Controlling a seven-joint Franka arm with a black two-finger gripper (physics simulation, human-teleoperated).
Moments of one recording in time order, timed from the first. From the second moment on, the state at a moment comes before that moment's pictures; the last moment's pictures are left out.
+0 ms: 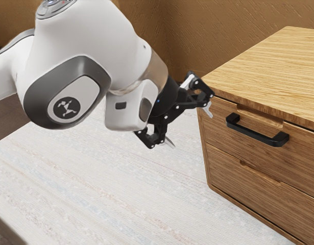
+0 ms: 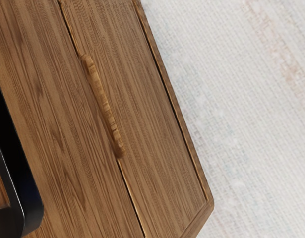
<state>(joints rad) -0.64 -0.24 0.24 -1.81 0.17 2.06 1.68</state>
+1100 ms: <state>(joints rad) -0.65 -0.07 0.25 -1.79 0.17 2.26 1.75</state>
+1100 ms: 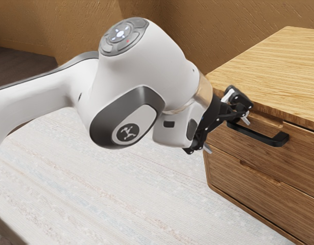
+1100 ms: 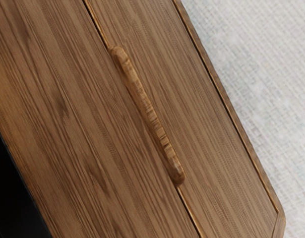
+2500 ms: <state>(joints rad) -0.45 -0.46 0.00 -2.15 0.18 2.21 1.75</state>
